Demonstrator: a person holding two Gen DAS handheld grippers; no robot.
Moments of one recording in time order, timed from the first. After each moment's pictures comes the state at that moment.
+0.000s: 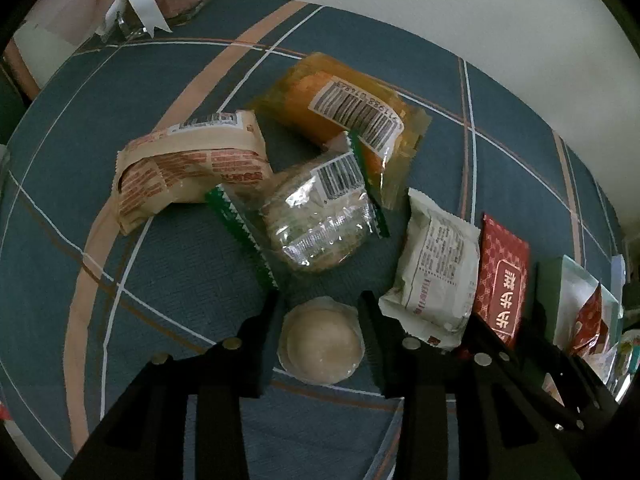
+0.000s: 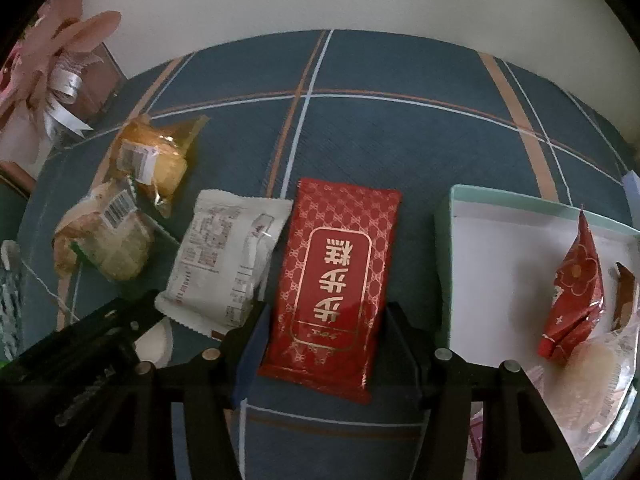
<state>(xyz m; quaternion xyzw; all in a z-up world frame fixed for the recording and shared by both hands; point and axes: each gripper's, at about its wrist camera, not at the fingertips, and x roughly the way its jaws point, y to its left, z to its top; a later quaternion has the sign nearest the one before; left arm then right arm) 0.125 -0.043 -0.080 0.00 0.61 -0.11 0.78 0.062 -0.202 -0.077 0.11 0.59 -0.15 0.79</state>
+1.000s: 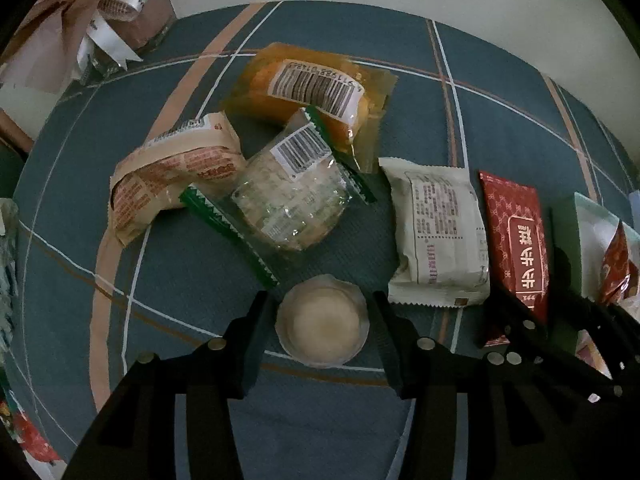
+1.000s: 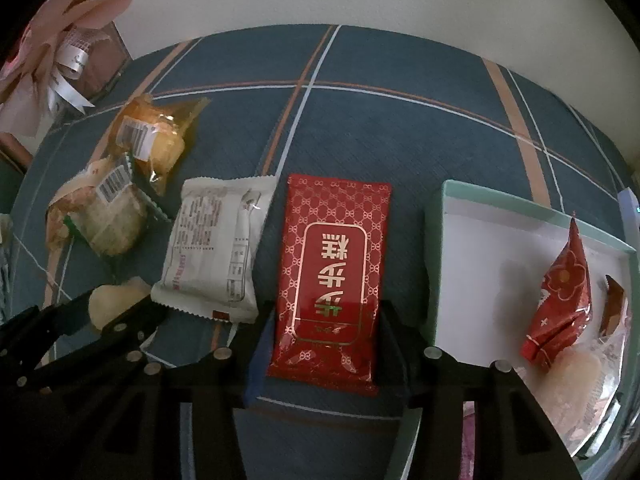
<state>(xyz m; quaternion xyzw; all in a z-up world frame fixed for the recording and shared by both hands) 0.102 -0.089 -0.087 0.11 0.60 -0.13 0.78 0.048 -0.183 -0.081 0.08 0.60 -0.14 0.79</state>
